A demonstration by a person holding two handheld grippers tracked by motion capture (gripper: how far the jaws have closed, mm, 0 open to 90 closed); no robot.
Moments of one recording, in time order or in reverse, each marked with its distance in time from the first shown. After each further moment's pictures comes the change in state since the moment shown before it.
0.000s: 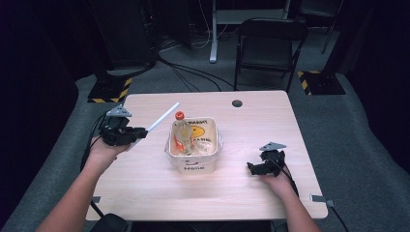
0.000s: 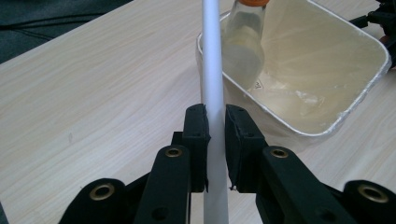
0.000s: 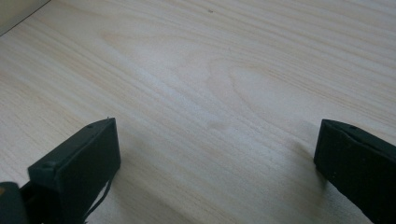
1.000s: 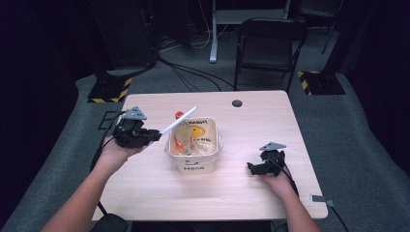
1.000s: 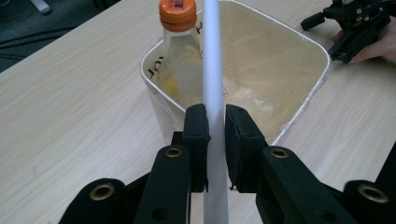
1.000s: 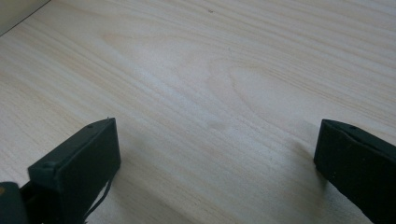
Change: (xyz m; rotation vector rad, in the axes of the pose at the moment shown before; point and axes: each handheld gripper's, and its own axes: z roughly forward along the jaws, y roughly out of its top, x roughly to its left) left arm -0.037 0.017 0.011 0.009 -0.076 0.098; right arm 0.000 0.000 0.000 0.000 0.000 0.000
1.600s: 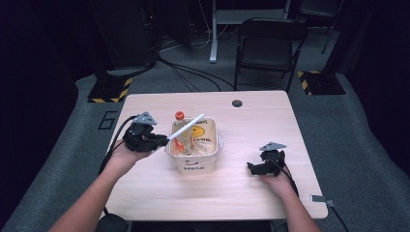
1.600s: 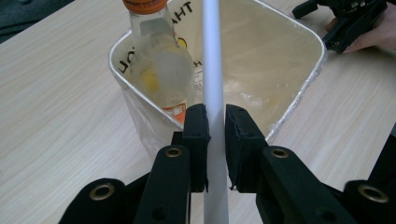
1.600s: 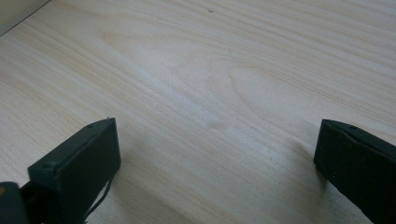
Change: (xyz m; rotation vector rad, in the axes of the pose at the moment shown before) left arm -0.010 -0.002 0.024 0.039 -0.034 0.006; right arm 0.000 0.000 0.000 0.000 0.000 0.000
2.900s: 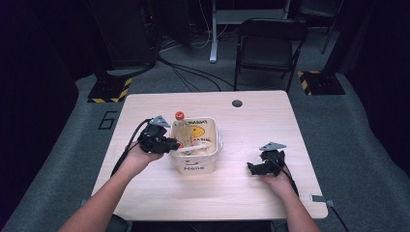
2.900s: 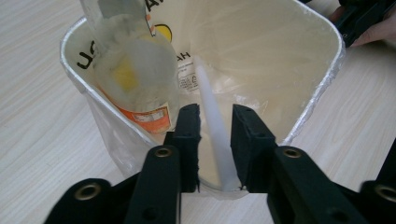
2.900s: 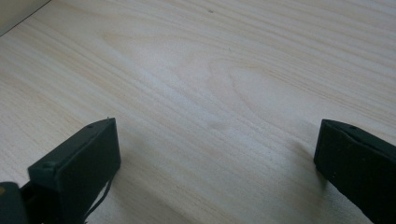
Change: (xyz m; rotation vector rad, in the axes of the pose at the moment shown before) left arm -0.004 0.002 0.038 0.038 -0.041 -0.042; right arm 0.000 0.000 0.000 0.000 0.001 0.000
